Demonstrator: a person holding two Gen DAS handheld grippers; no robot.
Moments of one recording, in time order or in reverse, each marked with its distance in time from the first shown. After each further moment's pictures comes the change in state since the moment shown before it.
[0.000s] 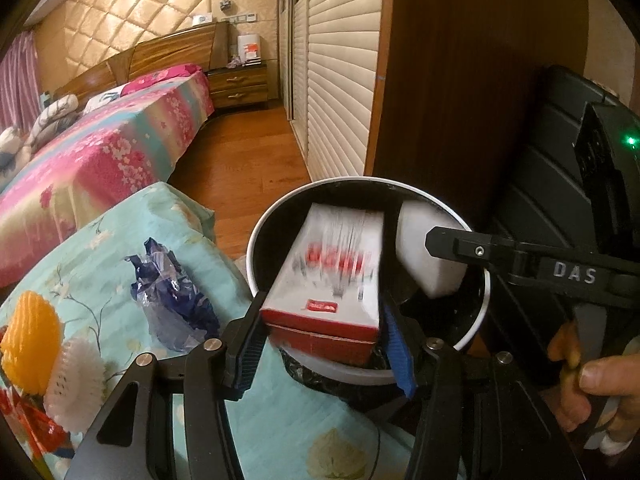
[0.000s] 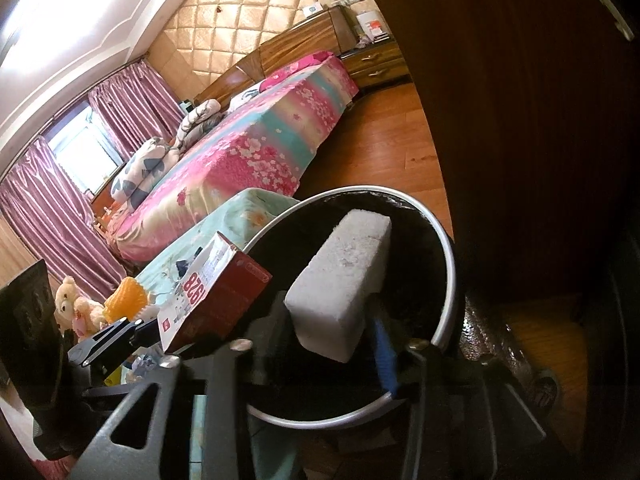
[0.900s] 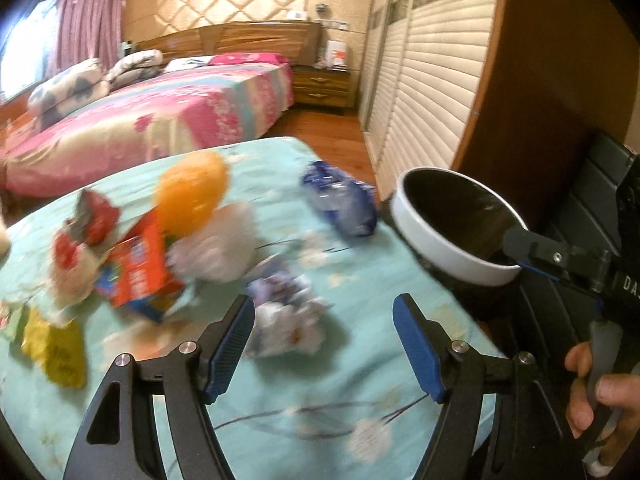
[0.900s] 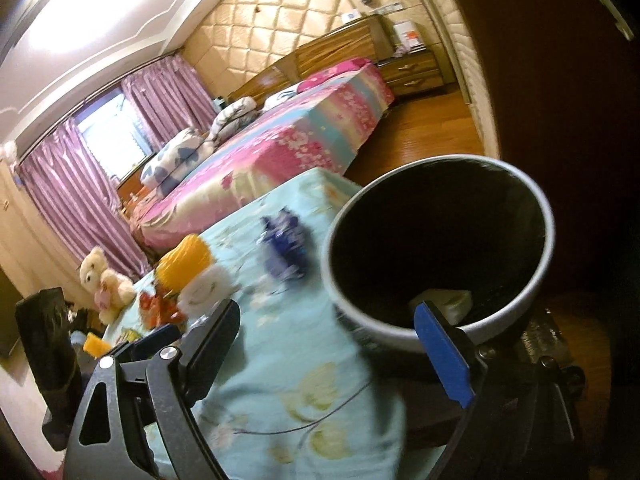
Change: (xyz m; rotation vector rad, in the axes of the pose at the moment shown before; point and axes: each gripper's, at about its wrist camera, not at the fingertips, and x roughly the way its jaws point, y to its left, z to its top) left arm -0.122 0.074 -0.100 -0.257 -0.054 0.135; right arm -0.013 0.092 -0.059 -0.099 -0.029 0.087
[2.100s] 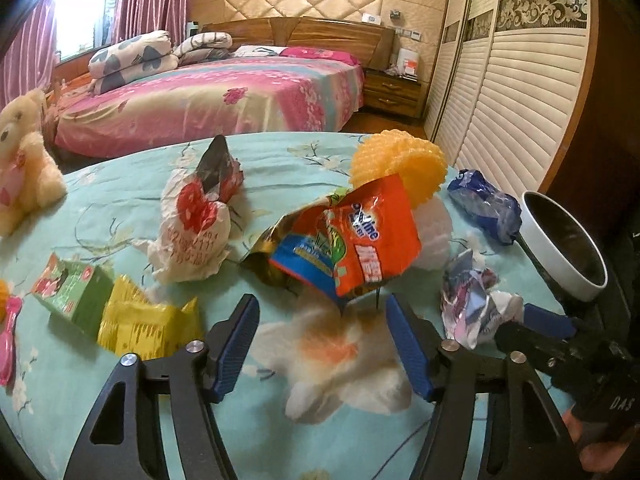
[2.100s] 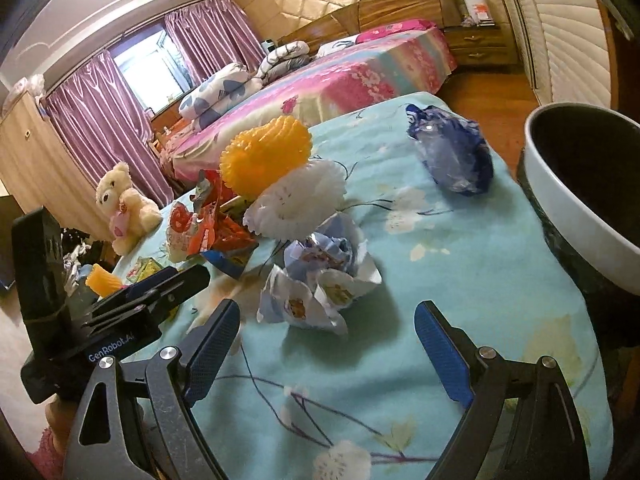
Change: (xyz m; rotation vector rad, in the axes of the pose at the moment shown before) left arm -0.008 0.103 -0.011 -0.139 0.000 0.139; right arm 0.085 0.097 -0.053 -0.141 0.148 0.085
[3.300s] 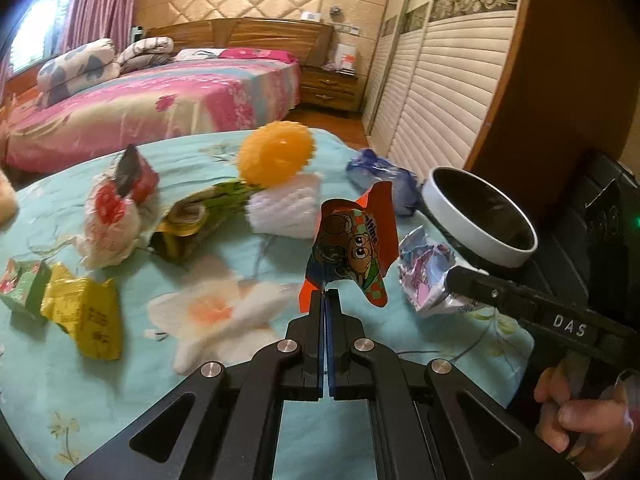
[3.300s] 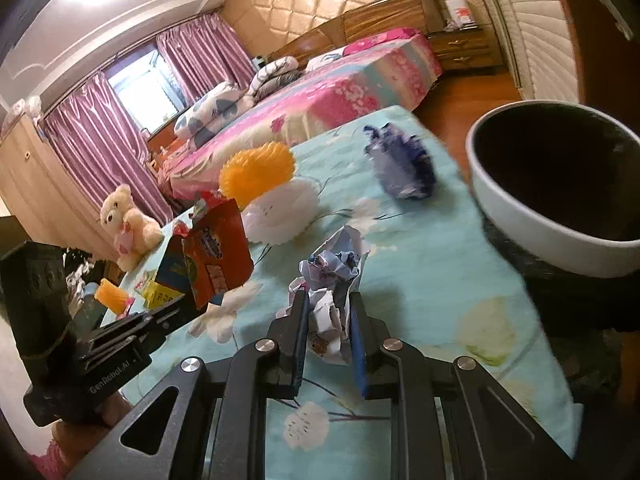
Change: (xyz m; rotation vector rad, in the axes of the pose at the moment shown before) left arm -0.026 -0.048 -0.016 0.081 0.009 -0.190; right arm -0.045 -0.026 -0.006 0.070 -0.065 -0.010
